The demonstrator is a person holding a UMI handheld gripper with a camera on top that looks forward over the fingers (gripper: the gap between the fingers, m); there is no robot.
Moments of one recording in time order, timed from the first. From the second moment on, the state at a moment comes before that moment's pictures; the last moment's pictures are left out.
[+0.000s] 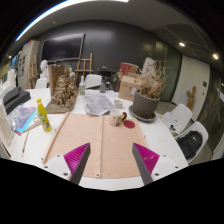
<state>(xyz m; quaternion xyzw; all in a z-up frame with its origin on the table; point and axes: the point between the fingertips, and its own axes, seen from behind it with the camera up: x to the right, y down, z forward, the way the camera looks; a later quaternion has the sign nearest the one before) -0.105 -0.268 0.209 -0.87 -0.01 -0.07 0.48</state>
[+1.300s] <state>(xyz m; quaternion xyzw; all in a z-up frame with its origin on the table) -0.507 0.002 0.072 -0.83 -0.05 0.05 0.56</state>
